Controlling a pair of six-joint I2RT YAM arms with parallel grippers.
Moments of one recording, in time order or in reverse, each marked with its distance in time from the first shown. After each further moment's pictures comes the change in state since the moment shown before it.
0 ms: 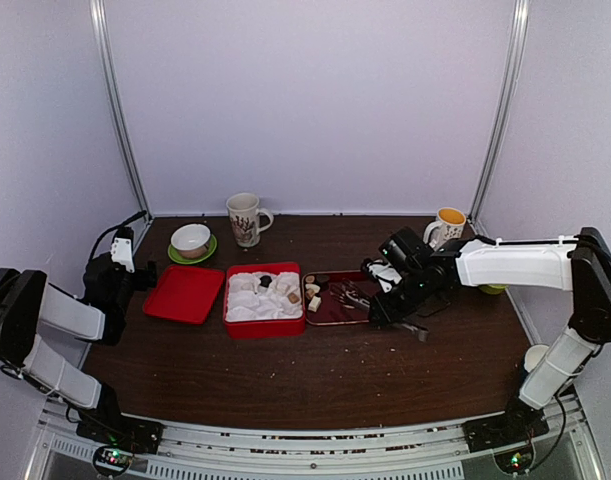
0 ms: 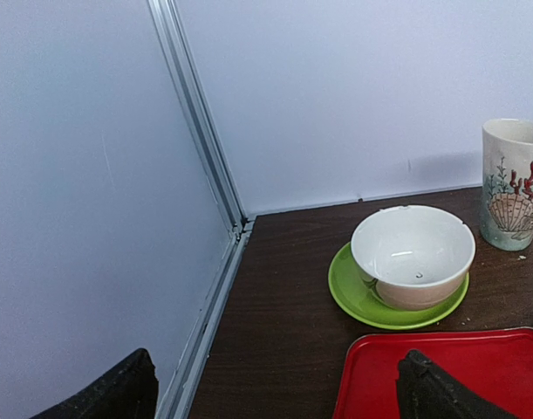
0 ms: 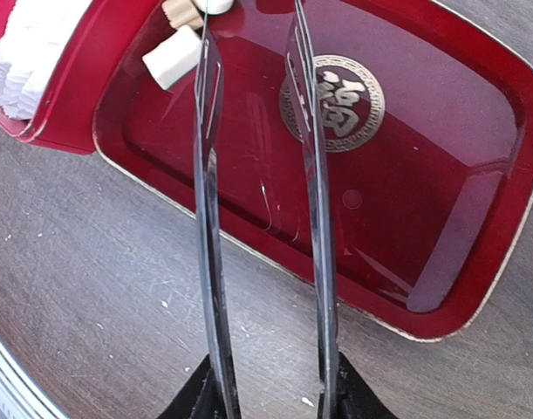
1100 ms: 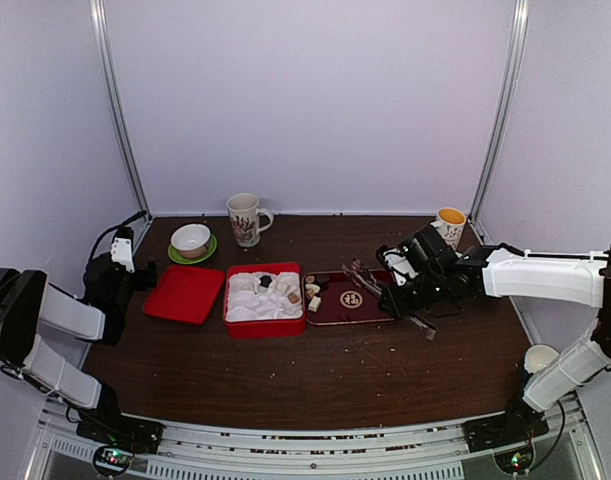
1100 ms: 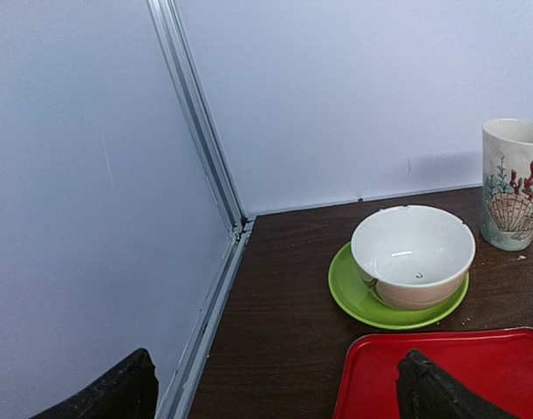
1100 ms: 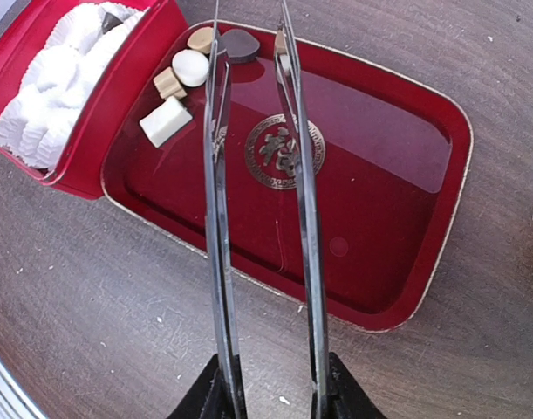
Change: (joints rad) left arm 0.000 0.000 0.000 0.000 0.000 0.000; right arm -0.003 -0.169 -0.124 0.127 0.100 0.035
